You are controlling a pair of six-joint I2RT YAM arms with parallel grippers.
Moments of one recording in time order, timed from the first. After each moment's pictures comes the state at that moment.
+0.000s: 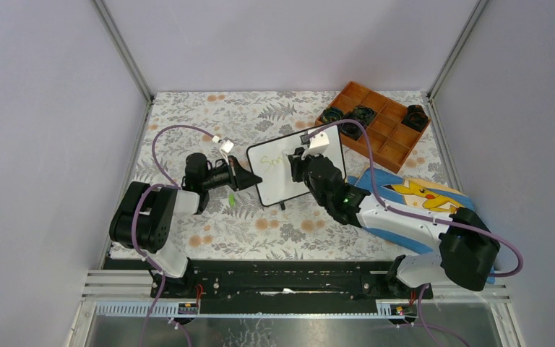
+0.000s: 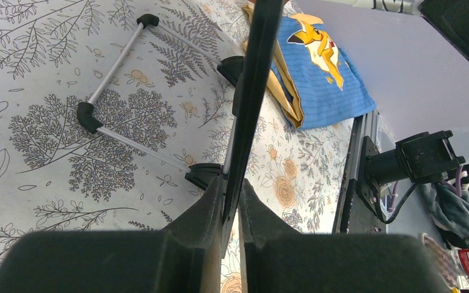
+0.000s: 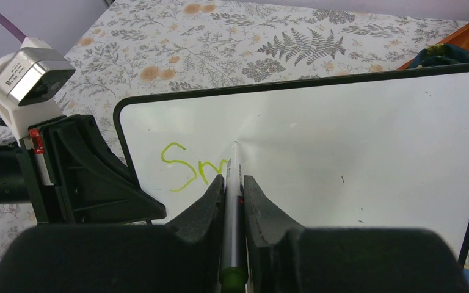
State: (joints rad) left arm -0.16 1.63 0.49 0.92 0.94 -0.54; right arm 0.93 1.36 0.83 0.32 0.50 0.27
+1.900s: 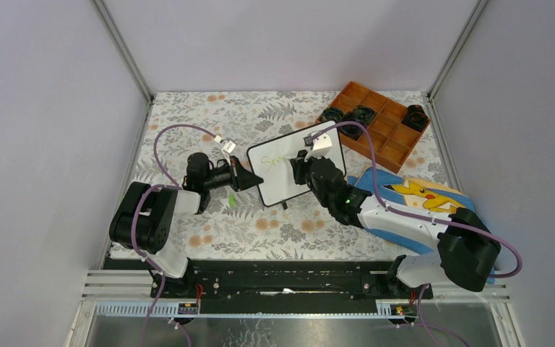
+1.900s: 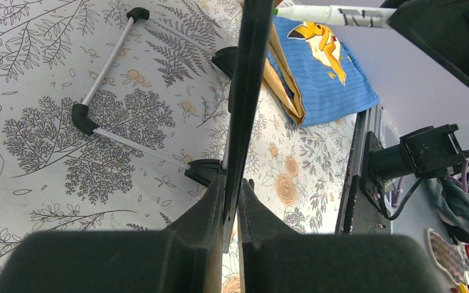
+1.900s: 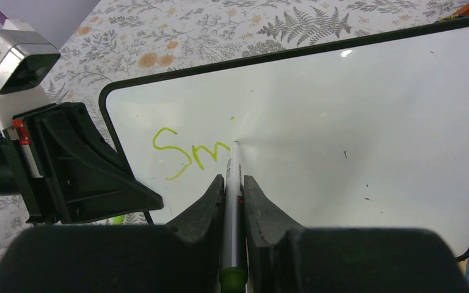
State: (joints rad) left arm -0.17 1.63 0.49 0.90 0.93 -0.51; right arm 0.90 1.35 0.79 0.33 0.46 0.32
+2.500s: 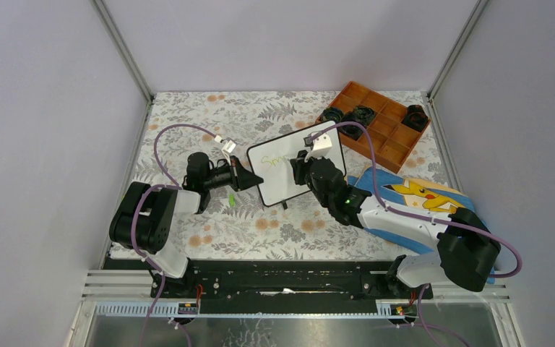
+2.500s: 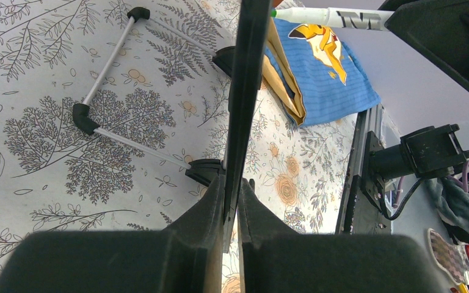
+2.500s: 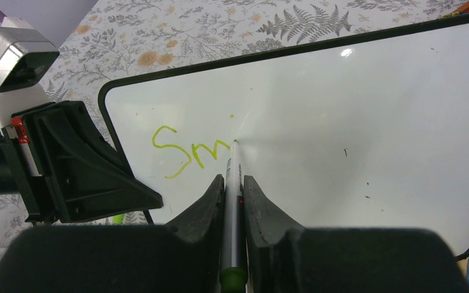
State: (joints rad) left arm -0.18 1.63 0.50 0.89 0.93 -0.51; right arm 0.90 1.36 0.79 0.32 0.46 0.32
